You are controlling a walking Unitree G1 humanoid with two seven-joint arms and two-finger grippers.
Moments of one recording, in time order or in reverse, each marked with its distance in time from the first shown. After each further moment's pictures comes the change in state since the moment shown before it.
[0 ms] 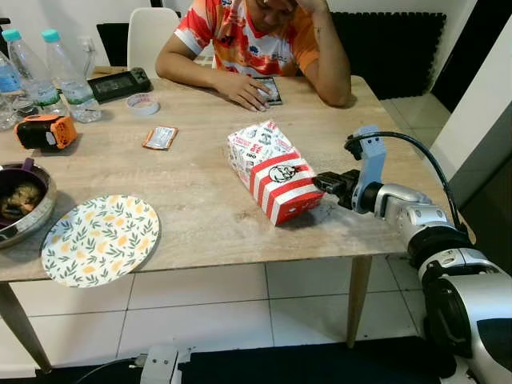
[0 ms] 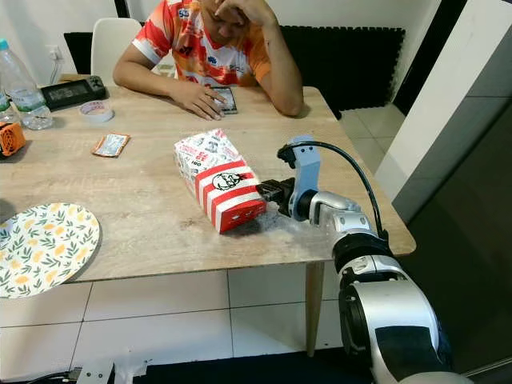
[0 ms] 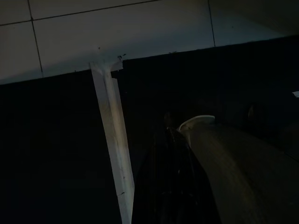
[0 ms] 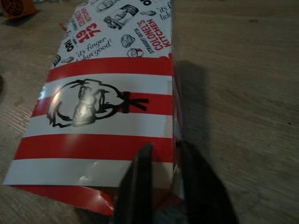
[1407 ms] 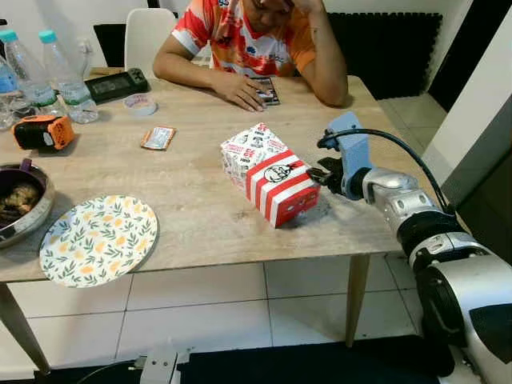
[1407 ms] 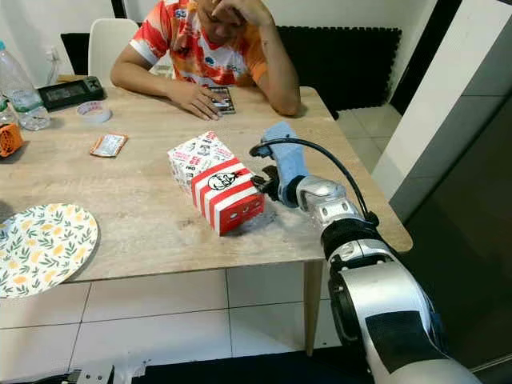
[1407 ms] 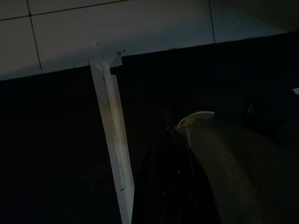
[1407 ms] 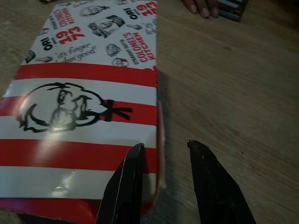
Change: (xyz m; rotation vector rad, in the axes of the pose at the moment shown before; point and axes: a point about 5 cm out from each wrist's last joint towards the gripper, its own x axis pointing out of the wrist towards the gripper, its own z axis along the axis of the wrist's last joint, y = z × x) left arm -0.001 0.001 -0.003 -0.006 0.015 0.007; right arm 0.006 0.002 0.025 -0.280 0.053 -0.171
